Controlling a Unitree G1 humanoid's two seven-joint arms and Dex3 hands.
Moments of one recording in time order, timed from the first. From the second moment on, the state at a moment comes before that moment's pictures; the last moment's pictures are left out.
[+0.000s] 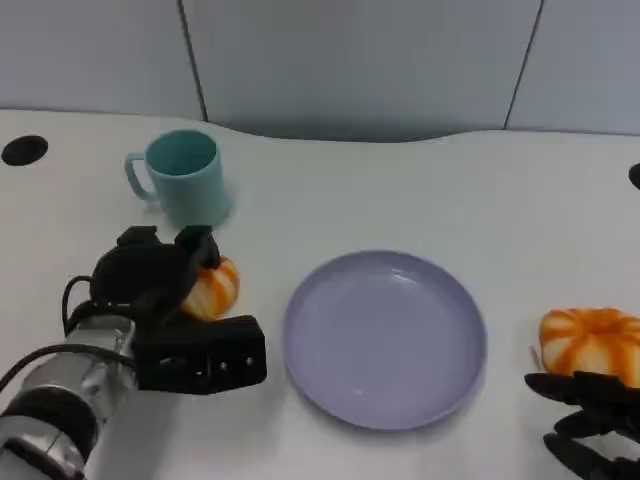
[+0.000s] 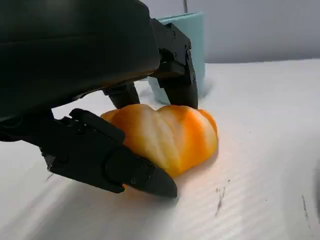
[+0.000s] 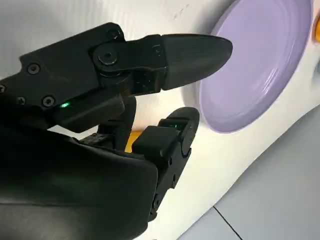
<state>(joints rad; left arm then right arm) -0.72 0.24 -0.53 1.22 0.74 -0.23 0.43 0.30 -0.28 0.02 -0.09 -0.24 -0.10 0.12</state>
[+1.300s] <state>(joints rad) -0.68 0.38 -0.38 0.83 0.55 -0.45 0.14 0.27 -0.26 0.02 -0.08 -0.24 -0.09 0.10</state>
